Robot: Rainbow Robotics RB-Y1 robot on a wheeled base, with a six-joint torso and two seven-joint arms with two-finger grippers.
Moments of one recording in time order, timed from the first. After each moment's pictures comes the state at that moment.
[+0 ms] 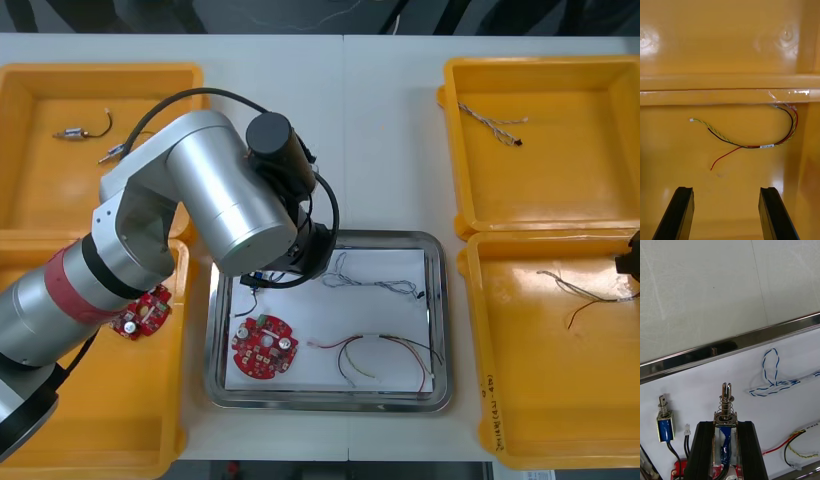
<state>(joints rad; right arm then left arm) -0.16 -0.62 -0.38 -2.22 -0.65 1.92 1.45 -0.73 0.46 -0.67 -1.91 0.57 1.64 -0.79</state>
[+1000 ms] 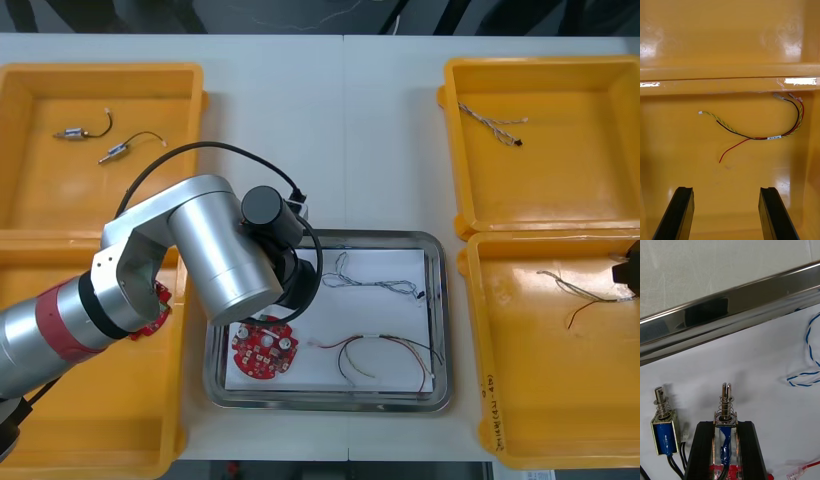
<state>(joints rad) -0.10 -0.61 -0.38 -2.32 -0.66 1.92 1.39 -0.66 0.54 -0.81 -1.89 0.50 1.49 -0.79</state>
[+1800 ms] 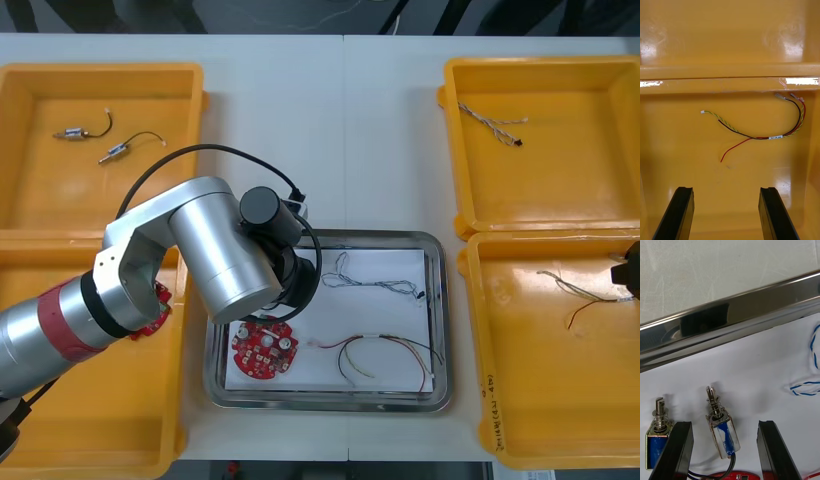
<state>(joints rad) -0.10 -0.61 -0.38 -2.33 -0.67 1.92 1.39 -0.66 0.54 -0.81 -1.87 0.51 1.45 -0.79</state>
